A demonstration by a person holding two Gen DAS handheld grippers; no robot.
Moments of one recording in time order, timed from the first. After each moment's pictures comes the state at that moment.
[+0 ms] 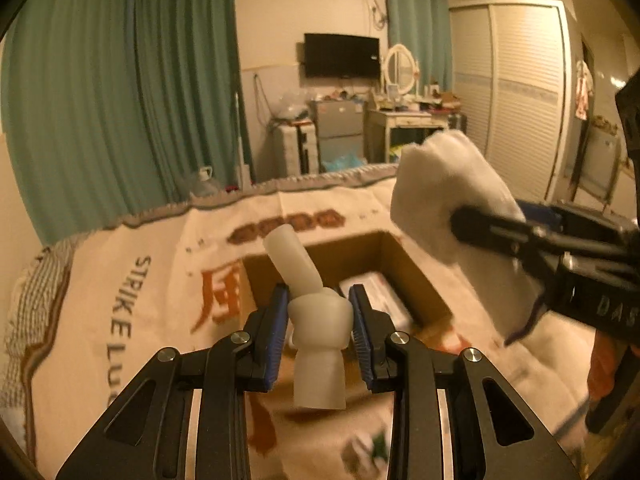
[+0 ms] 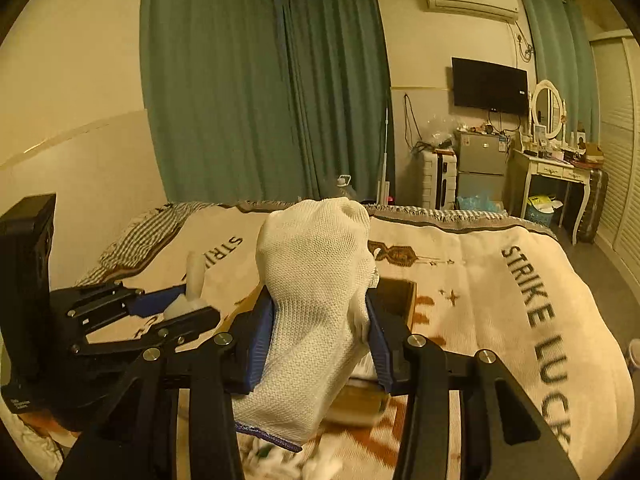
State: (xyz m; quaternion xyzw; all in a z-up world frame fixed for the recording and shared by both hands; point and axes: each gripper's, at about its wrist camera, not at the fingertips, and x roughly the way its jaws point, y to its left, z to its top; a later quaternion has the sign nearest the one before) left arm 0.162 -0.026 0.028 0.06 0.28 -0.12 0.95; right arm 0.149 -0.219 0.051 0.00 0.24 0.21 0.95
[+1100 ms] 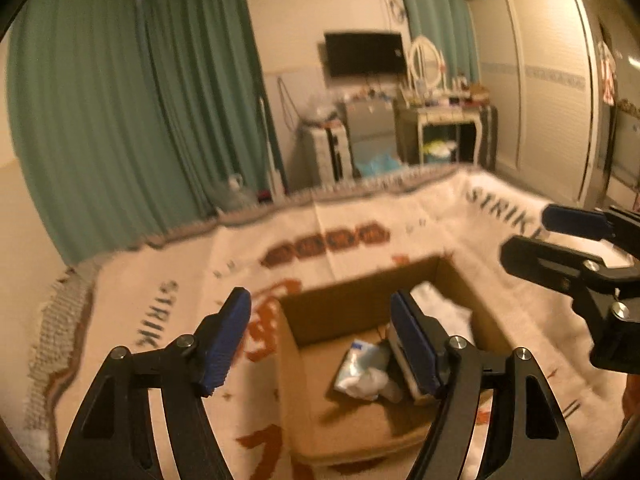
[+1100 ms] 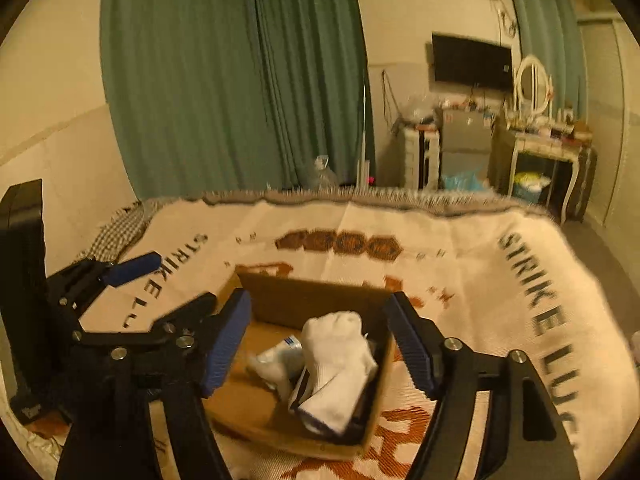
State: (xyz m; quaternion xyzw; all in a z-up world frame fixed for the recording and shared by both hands) left arm 0.197 -0.029 0.048 0.10 0.26 -0.06 0.96; right arm 0.205 -0.224 0.047 0.01 0.27 0.17 0.95
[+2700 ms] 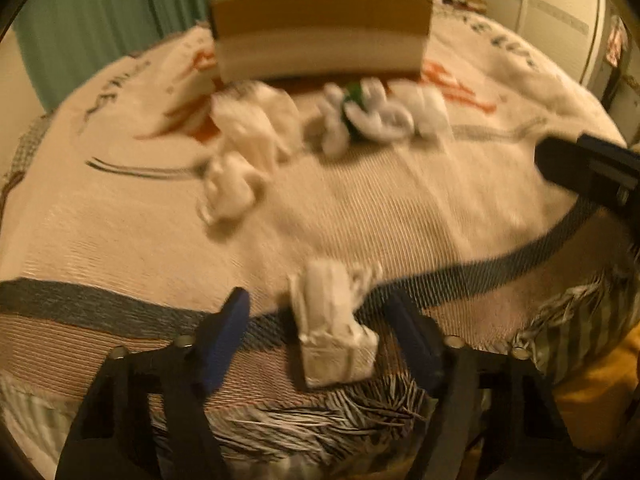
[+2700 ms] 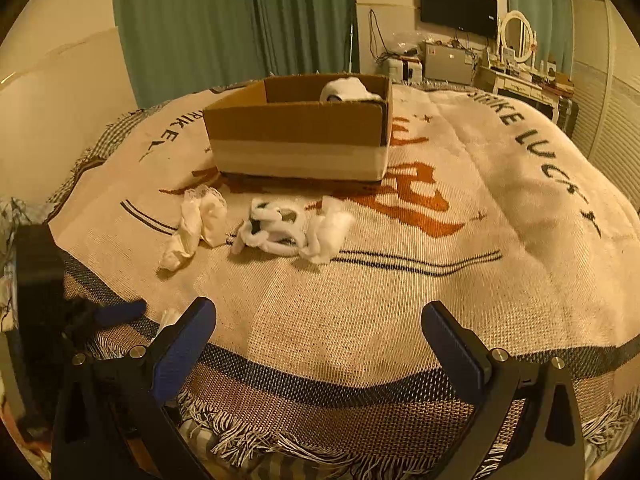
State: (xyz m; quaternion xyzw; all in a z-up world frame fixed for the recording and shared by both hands) left arm -0.002 -0.034 -0.171 0.07 0.48 -0.07 0.87; right arm -0.002 -0.227 -0.117 -0.01 0.38 0.13 0.91
